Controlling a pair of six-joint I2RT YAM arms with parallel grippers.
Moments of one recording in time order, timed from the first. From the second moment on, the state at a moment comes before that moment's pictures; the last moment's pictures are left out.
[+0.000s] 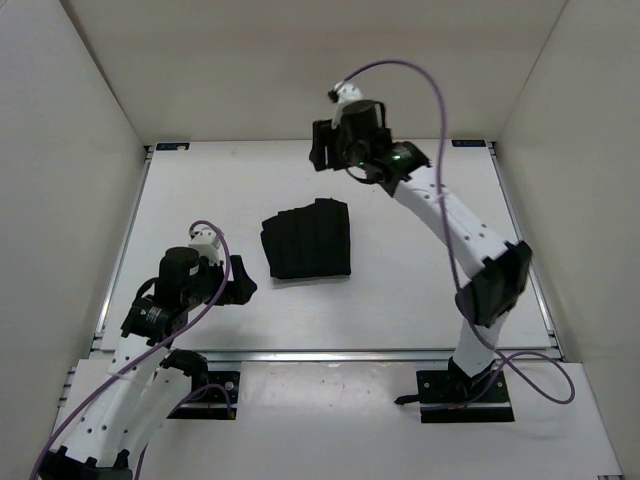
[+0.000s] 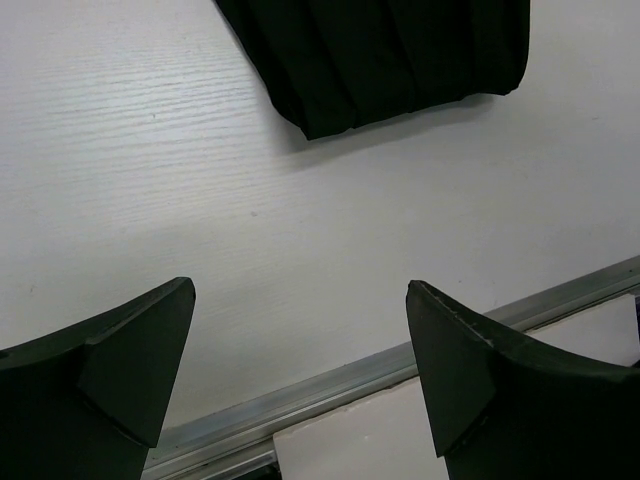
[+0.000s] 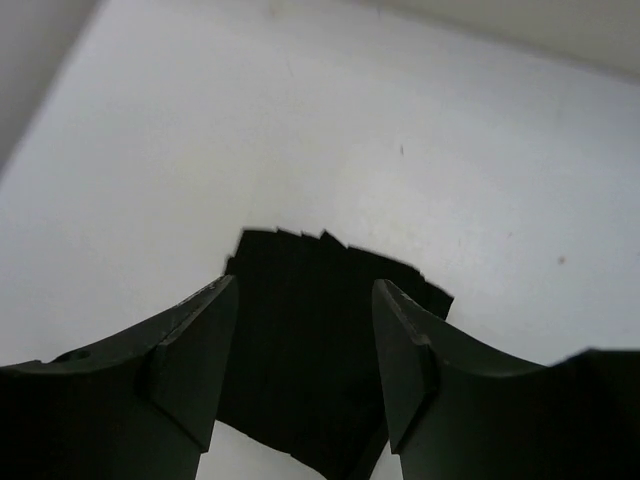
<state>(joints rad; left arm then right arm) -0.31 0.61 0.65 -0.70 0.16 -0.31 0.63 1.77 1.96 -0.54 0.05 0.23</state>
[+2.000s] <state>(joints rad) -0.32 0.60 0.65 -0.69 0.16 -0.31 0.68 1.78 2.32 -0.55 0.15 0.18</state>
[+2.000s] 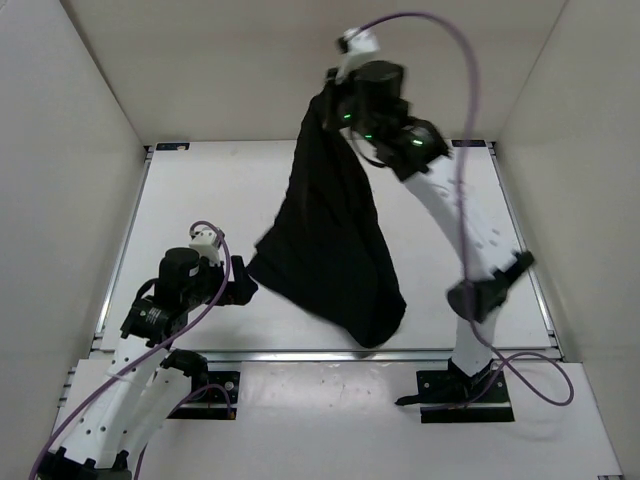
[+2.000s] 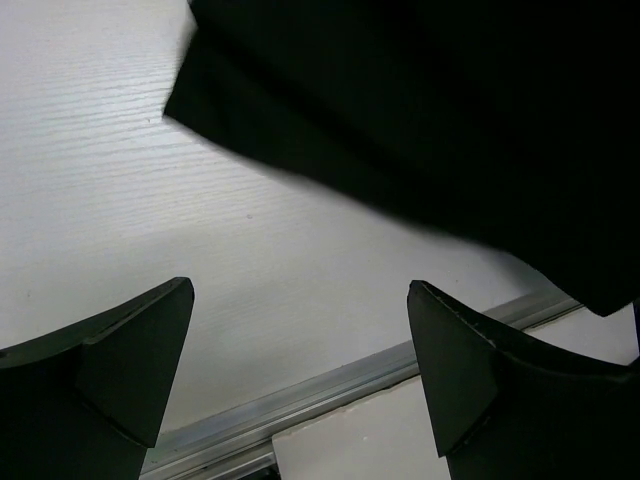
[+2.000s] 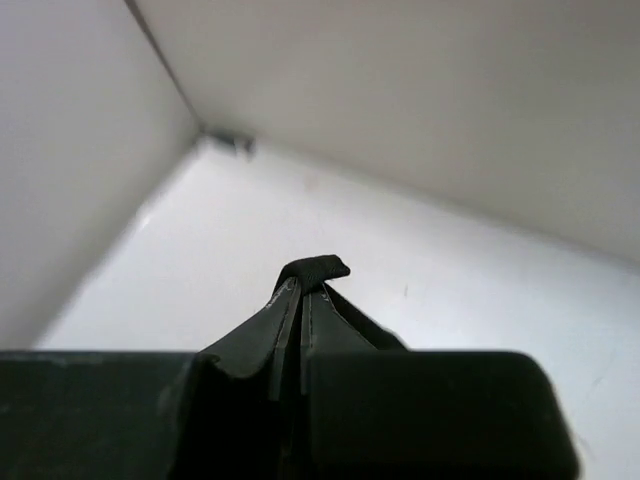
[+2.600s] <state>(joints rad) -0.34 0.63 0.65 -0.69 0.24 -0.27 0.55 1.51 1.72 -0.66 0.14 0.15</state>
